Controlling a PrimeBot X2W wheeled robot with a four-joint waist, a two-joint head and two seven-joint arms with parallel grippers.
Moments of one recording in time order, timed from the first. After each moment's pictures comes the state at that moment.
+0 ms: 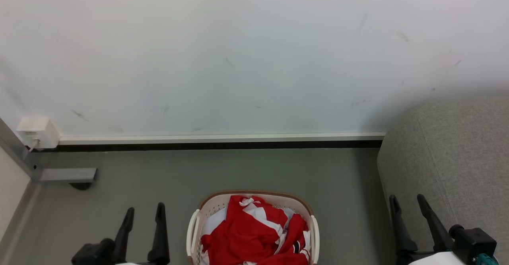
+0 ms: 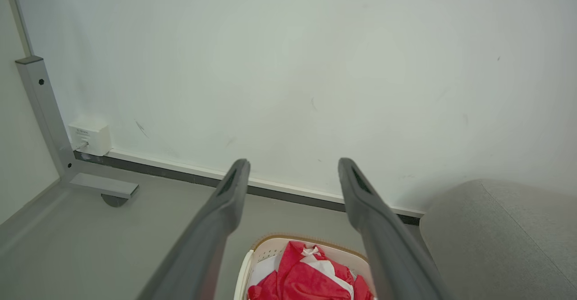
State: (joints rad) left arm 0.03 0.07 -0.08 0.09 -0.31 0.04 -0.19; right arm -0.08 -0.04 0.09 0.27 0.35 0.13 -0.19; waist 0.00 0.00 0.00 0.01
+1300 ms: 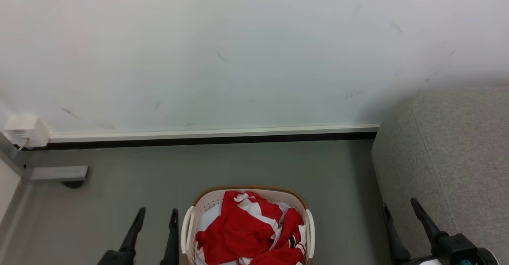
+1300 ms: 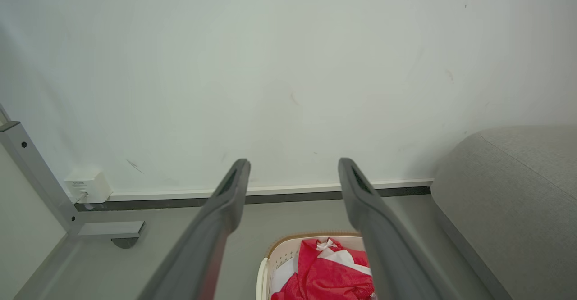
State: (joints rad) left arm 0.05 0.05 -0.08 0.10 -0.05 0.02 -0.26; right arm -0.08 -0.05 0.09 0.33 0.13 0.13 -0.26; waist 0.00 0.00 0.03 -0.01
